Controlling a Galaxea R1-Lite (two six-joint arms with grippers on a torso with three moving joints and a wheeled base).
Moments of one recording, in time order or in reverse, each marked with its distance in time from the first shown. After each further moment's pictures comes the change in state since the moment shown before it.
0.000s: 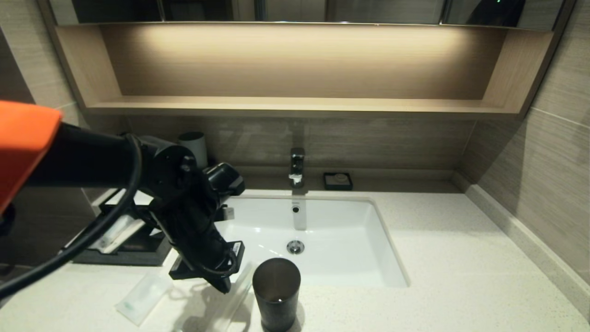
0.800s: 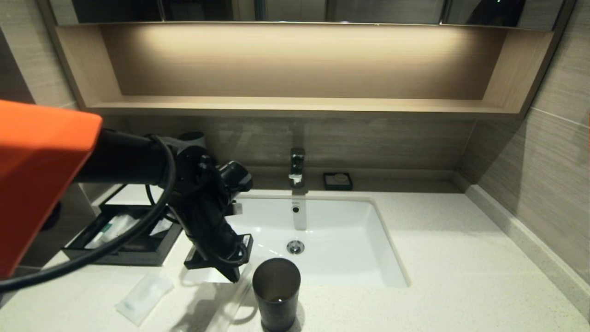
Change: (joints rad) left arm 0.007 0.088 -0.101 -0.001 0.007 0.011; right arm 0.000 0.000 0.000 0.000 0.000 0.000
